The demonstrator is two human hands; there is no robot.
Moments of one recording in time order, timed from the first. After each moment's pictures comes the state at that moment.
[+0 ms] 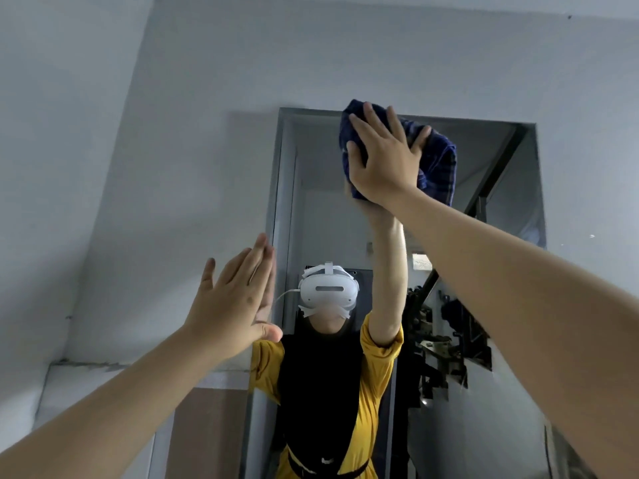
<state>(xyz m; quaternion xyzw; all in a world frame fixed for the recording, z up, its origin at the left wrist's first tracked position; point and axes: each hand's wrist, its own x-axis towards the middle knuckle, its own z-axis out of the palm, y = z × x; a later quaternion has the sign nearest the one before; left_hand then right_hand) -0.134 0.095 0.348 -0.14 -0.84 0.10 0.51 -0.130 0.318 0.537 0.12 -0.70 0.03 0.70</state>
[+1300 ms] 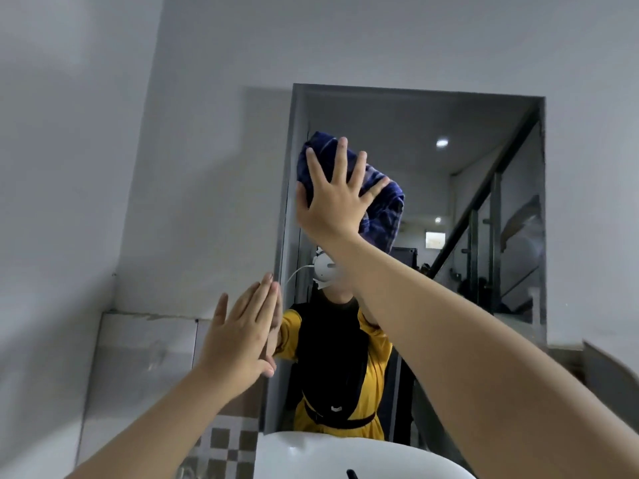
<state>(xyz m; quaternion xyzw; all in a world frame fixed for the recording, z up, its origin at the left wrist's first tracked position) -0.118 0.096 0.253 -0.11 -0.89 0.09 0.43 -0.135 0.235 0.432 0.08 -0.75 0.07 0.65</state>
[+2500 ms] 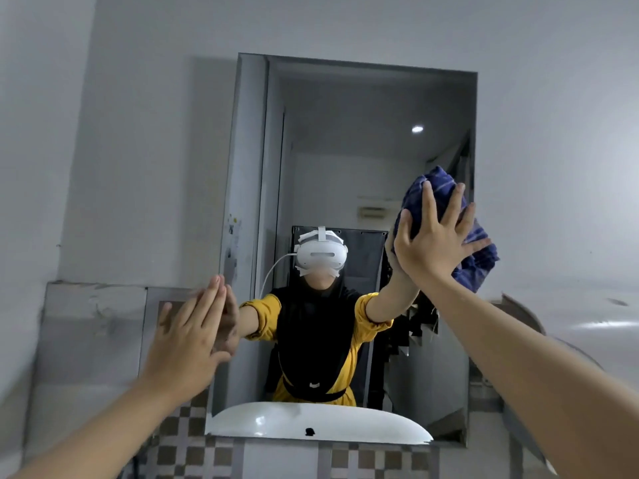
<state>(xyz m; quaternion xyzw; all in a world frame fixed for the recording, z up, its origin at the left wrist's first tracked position) -0.105 0.116 0.194 -0.12 -0.86 0.01 0.50 -0.110 0.449 0.340 -0.12 -0.73 0.16 0.65</state>
